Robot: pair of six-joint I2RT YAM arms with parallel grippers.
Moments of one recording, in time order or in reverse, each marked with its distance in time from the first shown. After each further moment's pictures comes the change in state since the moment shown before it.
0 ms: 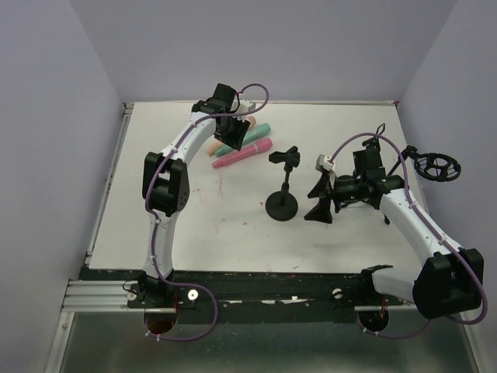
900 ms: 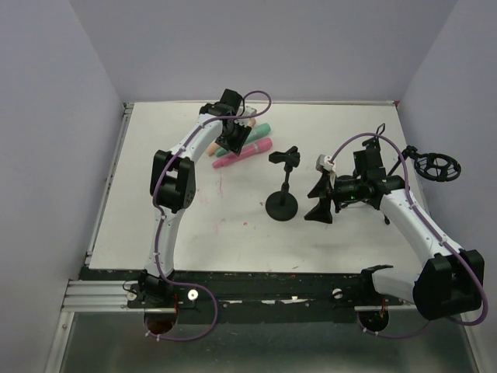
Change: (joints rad) left arm -0.027 0.106 0.061 -0.069 -0.132 -0.057; right arm 0.000 -0.007 0.000 -0.001 0.000 0.000
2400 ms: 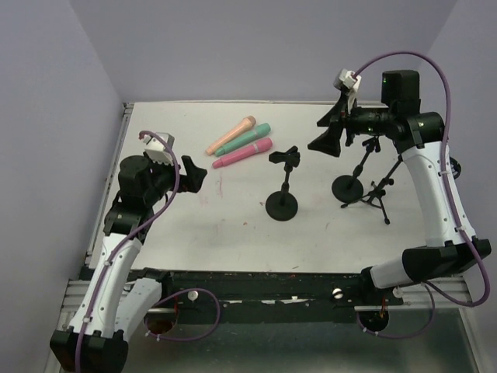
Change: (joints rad) left arm 0.218 -1.492 -1.289 0.605 0.195 -0.349; right arm -0.003 0.236 0.893 -0.332 0.093 0.176
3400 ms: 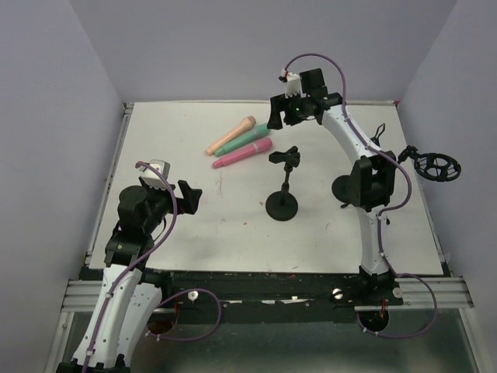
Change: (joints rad) left arm 0.007 -0.301 -0.259 -0.001 -0.072 0.004; right arm 0.158 0.811 0.447 0.325 0.495 0.480
